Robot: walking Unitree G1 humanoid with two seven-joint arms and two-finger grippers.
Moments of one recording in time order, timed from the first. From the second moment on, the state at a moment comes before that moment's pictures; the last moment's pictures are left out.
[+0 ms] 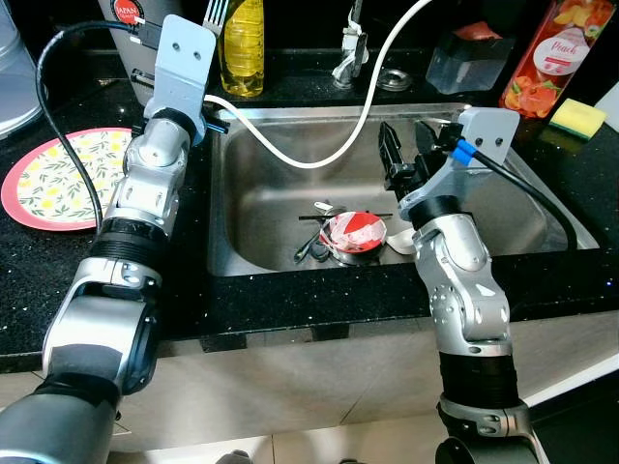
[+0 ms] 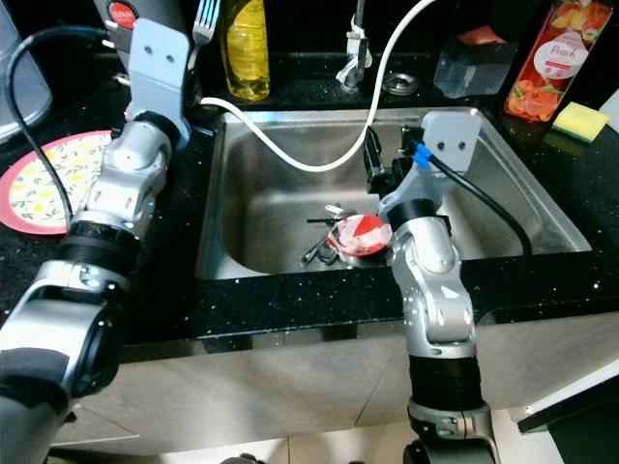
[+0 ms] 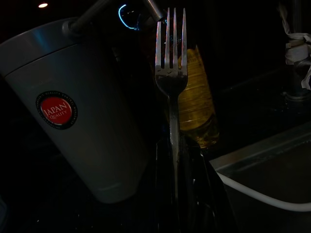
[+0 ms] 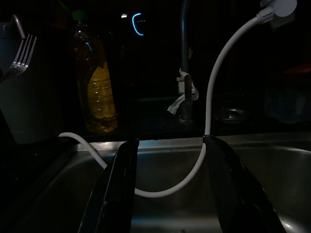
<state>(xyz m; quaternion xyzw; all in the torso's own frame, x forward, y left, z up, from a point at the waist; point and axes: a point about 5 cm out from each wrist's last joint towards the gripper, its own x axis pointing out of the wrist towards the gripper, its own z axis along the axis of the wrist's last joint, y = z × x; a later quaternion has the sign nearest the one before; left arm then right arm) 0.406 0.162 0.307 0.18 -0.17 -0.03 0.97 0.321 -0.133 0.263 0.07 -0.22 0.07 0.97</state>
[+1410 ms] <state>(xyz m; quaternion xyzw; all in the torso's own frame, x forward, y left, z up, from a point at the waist) 0.356 0.141 0.293 0.25 -0.14 -0.21 0.93 0.321 -0.134 0.263 0.07 -0.22 0.07 0.97</state>
